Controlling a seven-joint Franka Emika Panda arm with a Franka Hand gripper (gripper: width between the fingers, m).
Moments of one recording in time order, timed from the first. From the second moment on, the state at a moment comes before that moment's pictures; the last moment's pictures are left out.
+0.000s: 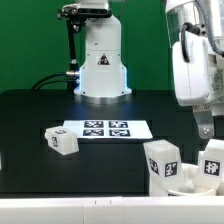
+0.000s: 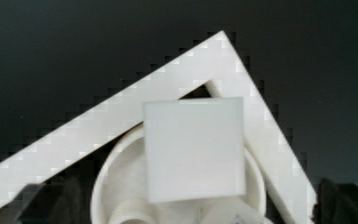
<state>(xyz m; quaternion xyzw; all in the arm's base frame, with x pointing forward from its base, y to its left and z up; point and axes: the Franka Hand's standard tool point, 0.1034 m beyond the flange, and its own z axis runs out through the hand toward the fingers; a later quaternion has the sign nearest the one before) 0.623 0.116 0.104 -0.49 0.86 -0.01 0.15</state>
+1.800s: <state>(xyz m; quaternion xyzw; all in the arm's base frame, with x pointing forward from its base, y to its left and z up) 0.535 0.006 0.094 -0.96 0.23 -0.12 0.06</state>
